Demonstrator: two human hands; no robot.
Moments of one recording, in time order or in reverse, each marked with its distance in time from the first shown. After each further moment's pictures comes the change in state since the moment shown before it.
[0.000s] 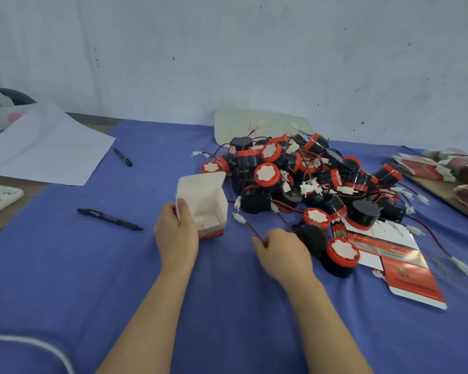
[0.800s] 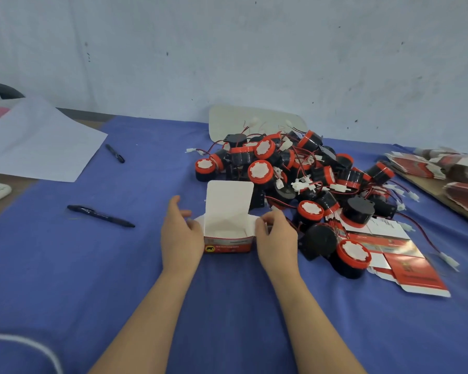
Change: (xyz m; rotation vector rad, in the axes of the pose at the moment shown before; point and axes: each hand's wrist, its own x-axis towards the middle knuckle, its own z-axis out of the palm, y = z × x) left_hand -0.012 -0.007 0.008 0.157 -0.126 0.090; right_hand 0.010 0.002 0.013 0.606 0.290 0.077
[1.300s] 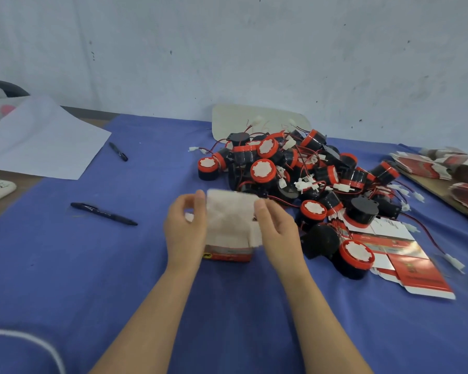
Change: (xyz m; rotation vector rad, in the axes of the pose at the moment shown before) left_hand -0.003 0.016 0.001 -0.272 0.085 0.048; right_hand -0.010 -0.016 -0.009 0.365 -0.161 -0.245
